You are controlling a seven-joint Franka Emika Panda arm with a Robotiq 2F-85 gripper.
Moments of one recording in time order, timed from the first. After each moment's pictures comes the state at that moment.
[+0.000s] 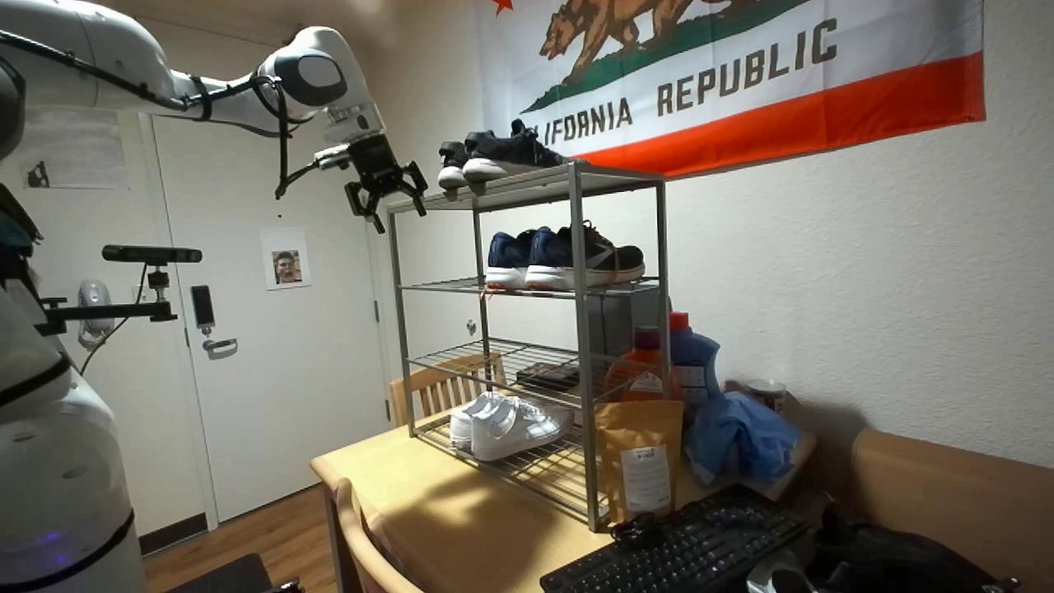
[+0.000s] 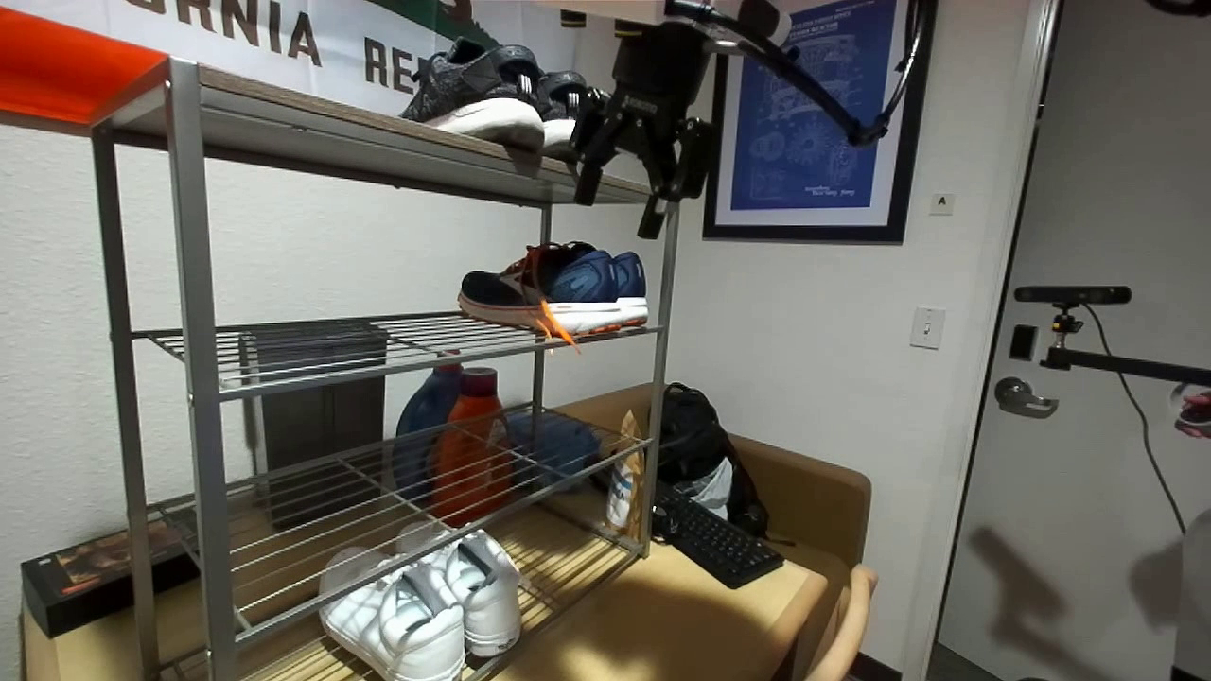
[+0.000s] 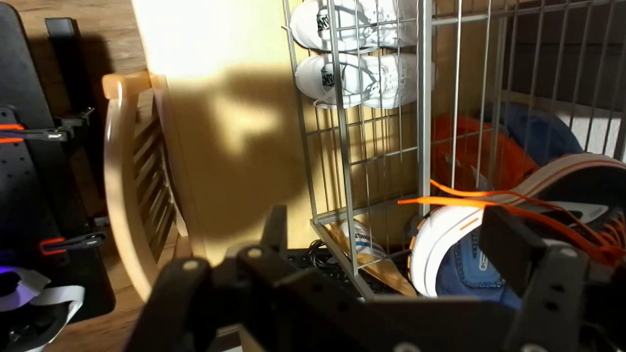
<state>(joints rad) 0.03 -0.35 0.23 -1.78 -0.05 1.78 1.90</state>
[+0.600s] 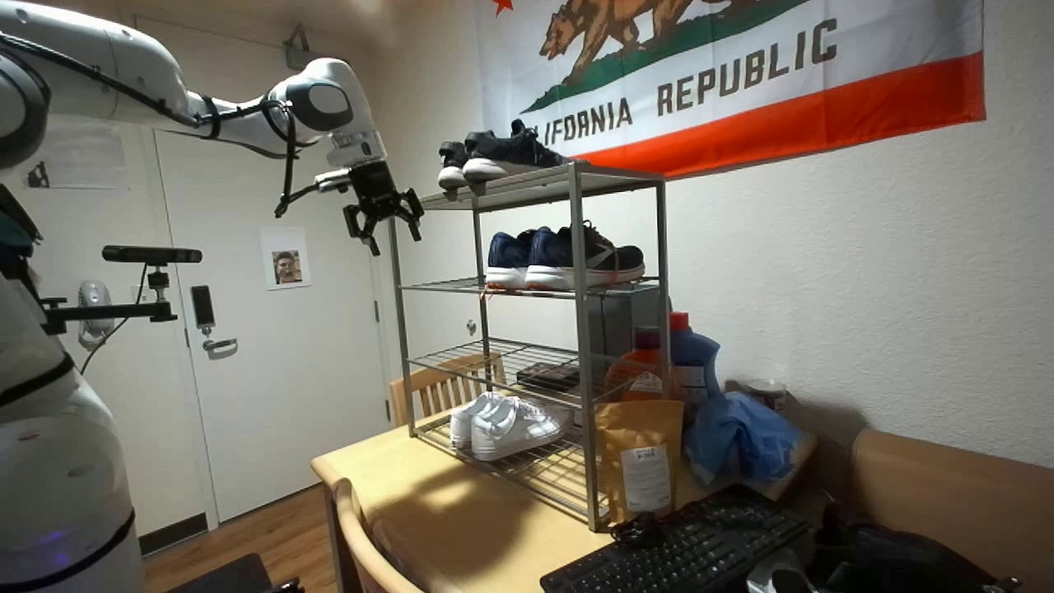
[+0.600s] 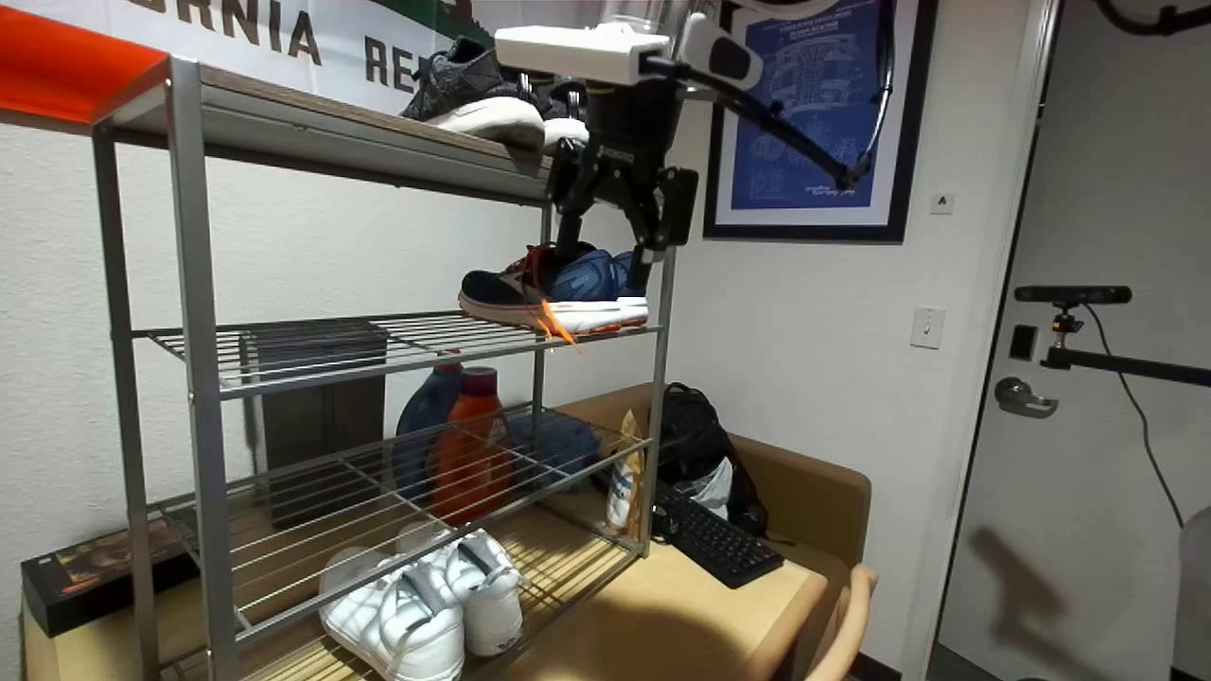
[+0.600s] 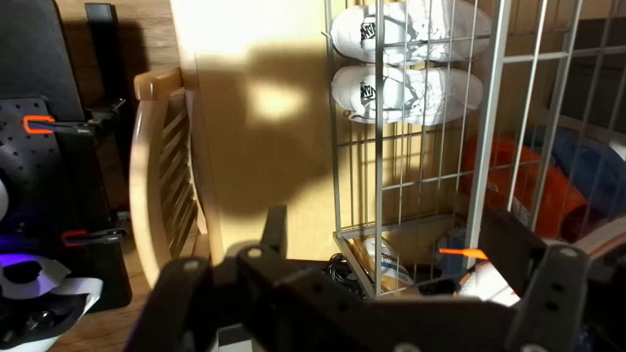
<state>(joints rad) 0.06 -0.31 0.26 -1.84 -0.06 1.78 1.90</state>
